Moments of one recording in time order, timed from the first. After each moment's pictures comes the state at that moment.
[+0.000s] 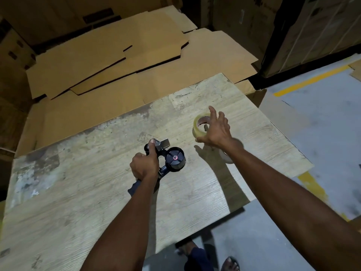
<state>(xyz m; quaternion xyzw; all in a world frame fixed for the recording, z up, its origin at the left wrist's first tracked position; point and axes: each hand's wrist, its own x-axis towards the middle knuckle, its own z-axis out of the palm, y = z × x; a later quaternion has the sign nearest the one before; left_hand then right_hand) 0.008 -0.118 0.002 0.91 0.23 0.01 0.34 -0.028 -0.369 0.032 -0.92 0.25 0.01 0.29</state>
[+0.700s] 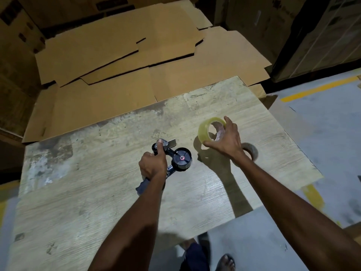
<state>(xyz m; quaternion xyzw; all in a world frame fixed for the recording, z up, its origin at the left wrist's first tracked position) 0.017 -0.094 0.008 0.89 0.26 0.00 0.38 -0.042 -0.332 0.051 -0.88 0.28 -0.02 0.38</state>
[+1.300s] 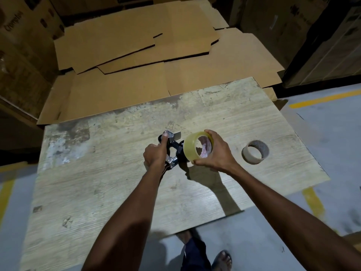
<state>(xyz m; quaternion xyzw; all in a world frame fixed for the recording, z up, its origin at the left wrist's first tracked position) 0.022 -0.038 0.018 0.85 0.25 -0.10 0.45 -0.080 -0.240 0.070 -0.90 0.13 0.03 0.42</state>
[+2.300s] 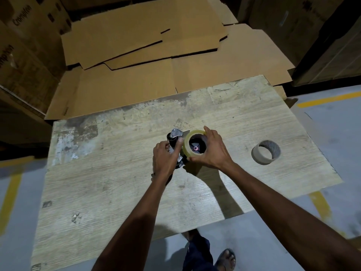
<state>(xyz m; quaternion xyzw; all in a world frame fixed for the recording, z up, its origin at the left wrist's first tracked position) -0.007 -0.018 0.014 0.90 0.05 -0.06 0.43 -0.046 -0.204 0.046 -0.93 0.11 0.05 0.33</state>
